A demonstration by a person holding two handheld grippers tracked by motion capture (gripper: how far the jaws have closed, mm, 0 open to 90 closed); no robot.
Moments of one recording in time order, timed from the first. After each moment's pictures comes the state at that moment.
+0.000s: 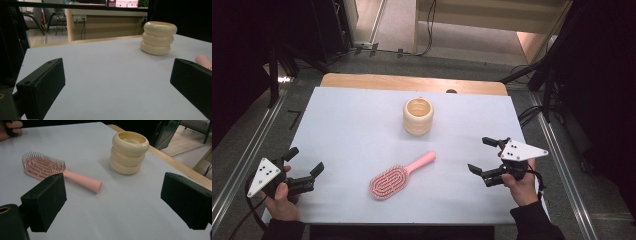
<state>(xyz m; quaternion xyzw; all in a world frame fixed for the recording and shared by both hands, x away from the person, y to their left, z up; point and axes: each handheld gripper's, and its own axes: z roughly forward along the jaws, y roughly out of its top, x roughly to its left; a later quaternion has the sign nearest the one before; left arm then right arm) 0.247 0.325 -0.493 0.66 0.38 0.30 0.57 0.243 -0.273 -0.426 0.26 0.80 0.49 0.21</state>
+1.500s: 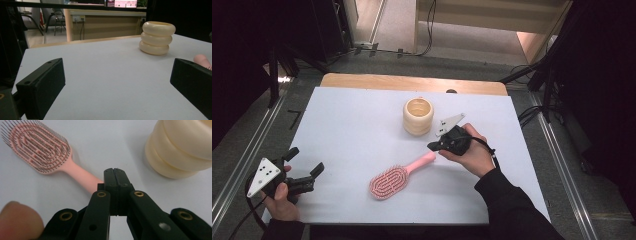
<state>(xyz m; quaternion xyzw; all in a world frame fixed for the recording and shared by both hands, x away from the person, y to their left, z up) 0.247 0.326 -0.493 0.66 0.37 0.30 0.57 0.339 -0.156 -0.435 0.19 0.93 0.31 0.08</state>
